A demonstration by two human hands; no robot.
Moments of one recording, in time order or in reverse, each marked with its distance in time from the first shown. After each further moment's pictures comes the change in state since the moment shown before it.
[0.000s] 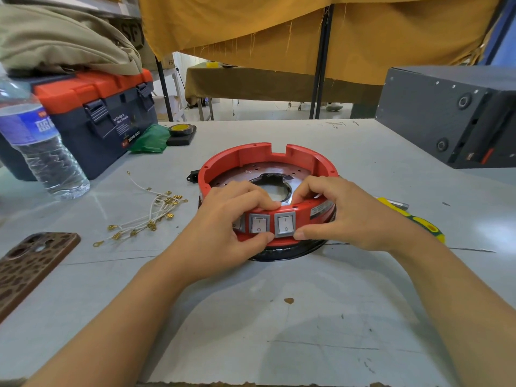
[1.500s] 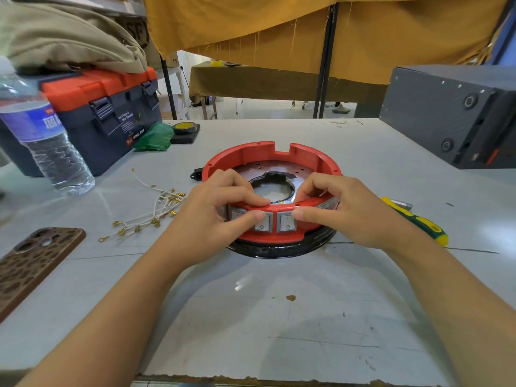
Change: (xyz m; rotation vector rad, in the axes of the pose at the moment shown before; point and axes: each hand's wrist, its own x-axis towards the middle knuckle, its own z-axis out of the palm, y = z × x) left_hand 0.000 -0.012 -0.010 -0.164 0.062 -0.123; right_hand 0.002 0.003 0.005 0.104 0.093 0.028
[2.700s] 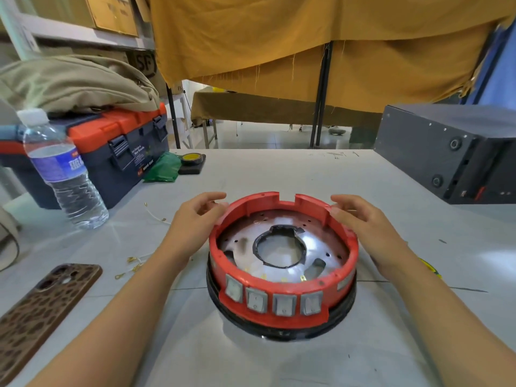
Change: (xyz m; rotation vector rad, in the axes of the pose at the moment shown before) left_hand 0.038 -0.050 -0.019 -0.353 0.234 -0.543; right_hand 0.014 0.029 -0.015 0.409 0.385 0.332
